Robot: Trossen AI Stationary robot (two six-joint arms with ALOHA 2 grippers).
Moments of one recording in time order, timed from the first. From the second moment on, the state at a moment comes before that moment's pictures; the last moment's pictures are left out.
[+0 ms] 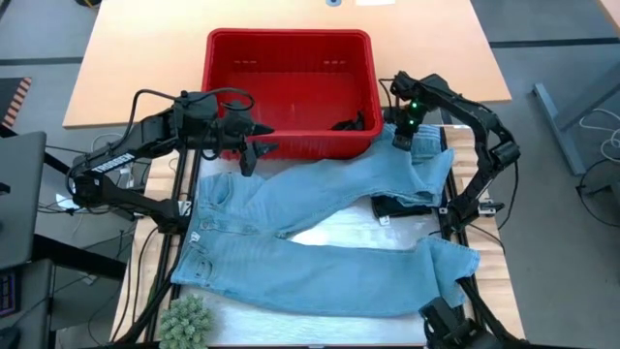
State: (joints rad) left arm 0.28 1.23 1.57 -0.69 -0.01 -0.10; right arm -1.03 1.68 1.42 -1.28 -0.15 -0.65
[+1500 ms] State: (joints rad) left arm 0.32 1.05 0.86 -1.18 -0.50 -0.55; right arm -0.51 1.26 1.47 -1.38 0.11 -0.32
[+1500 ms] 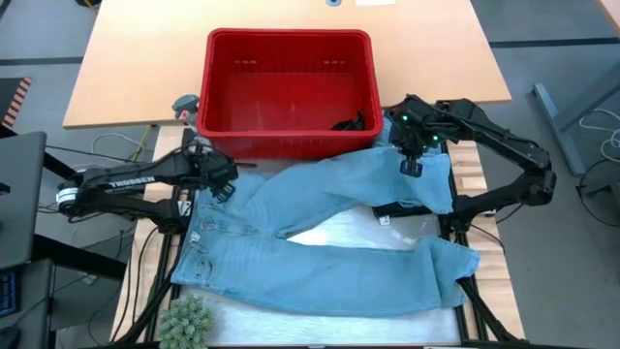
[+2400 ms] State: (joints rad) left arm 0.74 1.27 0.79 -0.98 -0.16 -0.15; right arm -0.51 1.26 1.47 -1.37 0.09 -0.35
